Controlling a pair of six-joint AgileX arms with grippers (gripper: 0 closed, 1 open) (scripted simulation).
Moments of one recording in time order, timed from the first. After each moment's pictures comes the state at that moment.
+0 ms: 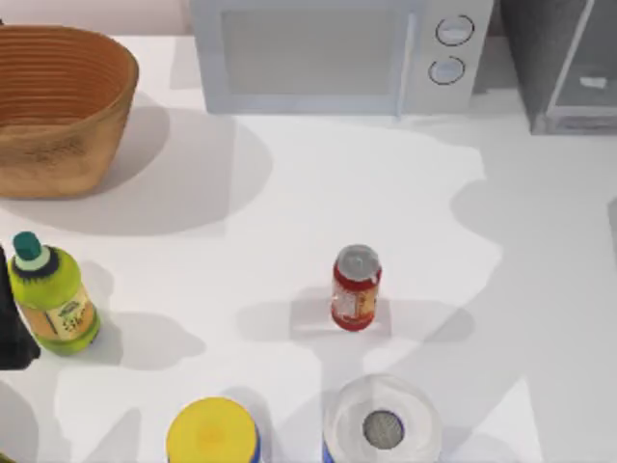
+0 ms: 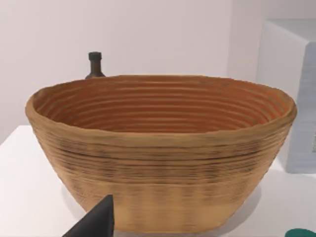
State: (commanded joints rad) left arm 0.00 0.00 0.00 0.00 0.00 0.00; right arm -0.20 2.23 1.33 0.90 -0.16 0.01
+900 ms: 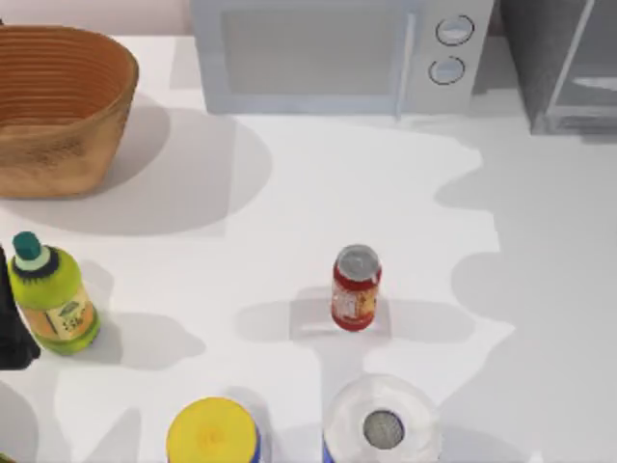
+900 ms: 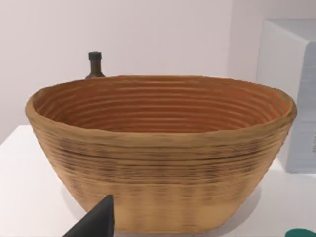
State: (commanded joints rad) left arm 0.00 0.00 0.00 0.00 0.00 0.00; right arm -0.24 1.98 0.97 0.99 -0.20 0.02
